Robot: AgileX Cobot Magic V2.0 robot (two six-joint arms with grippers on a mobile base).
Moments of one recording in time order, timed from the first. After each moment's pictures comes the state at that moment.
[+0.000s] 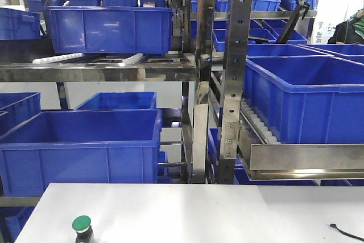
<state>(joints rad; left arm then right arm) -0.05 -0.01 0.03 -0.07 0.15 0.21 0.02 -0.01 0.03 0.06 -0.07 -0.19</state>
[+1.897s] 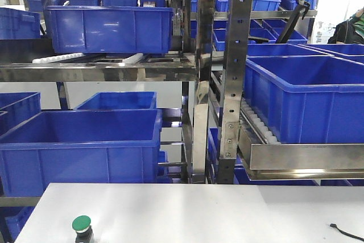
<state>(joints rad) -0.05 0.76 -0.81 -0.17 -0.10 0.32 0.02 0.81 -0.64 0.12 -0.24 -0.25</state>
